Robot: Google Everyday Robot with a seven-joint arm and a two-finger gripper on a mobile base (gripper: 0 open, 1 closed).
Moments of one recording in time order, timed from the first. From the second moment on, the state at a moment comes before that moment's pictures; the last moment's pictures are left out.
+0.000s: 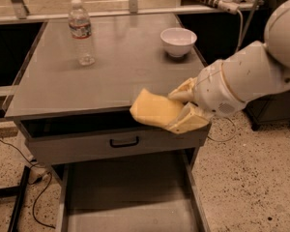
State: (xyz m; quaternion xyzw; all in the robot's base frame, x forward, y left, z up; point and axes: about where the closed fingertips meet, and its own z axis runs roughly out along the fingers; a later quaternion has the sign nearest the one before) arm 0.461 -0.078 0.889 -0.66 0.67 0.12 0.32
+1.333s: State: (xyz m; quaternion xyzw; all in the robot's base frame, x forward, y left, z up) arm 0.353 -0.122 0.777 -0.61 0.71 0.17 0.31
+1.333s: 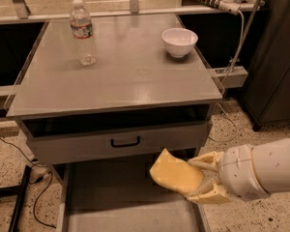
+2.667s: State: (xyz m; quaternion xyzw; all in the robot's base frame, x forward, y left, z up) arm 0.456 -0.110 0.554 -0.59 0.73 0.18 0.30
